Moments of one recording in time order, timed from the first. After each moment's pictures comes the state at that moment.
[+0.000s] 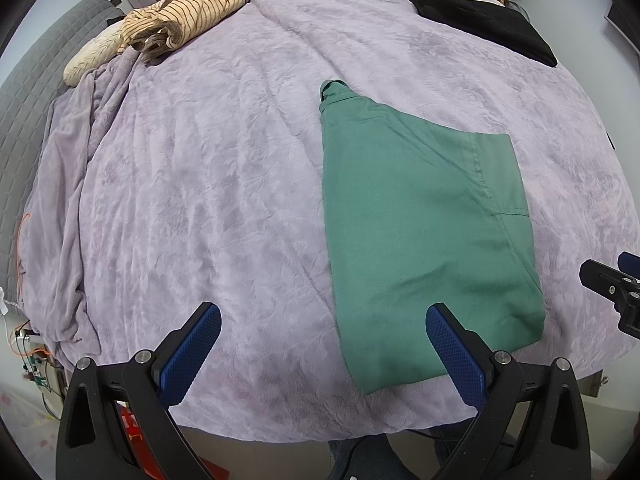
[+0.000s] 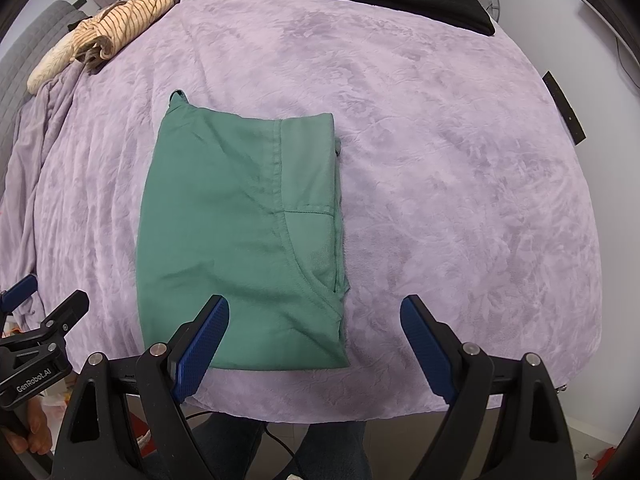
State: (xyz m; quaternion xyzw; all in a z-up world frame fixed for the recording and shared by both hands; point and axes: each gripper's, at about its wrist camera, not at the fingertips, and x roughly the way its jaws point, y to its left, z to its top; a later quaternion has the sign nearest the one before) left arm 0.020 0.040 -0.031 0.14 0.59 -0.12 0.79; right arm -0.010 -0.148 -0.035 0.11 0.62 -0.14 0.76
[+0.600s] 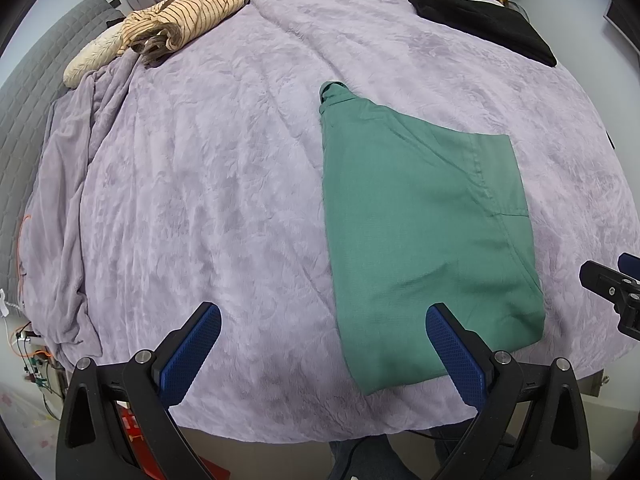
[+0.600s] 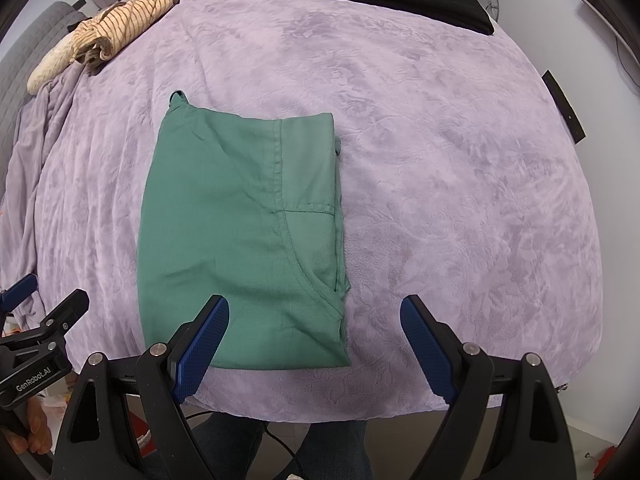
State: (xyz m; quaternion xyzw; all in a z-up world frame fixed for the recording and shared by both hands) left arm 0.019 0.041 -0.030 0.14 0.59 -0.12 0.79; right arm -0.010 -0.147 -0.035 0.11 0.62 -0.14 0.76
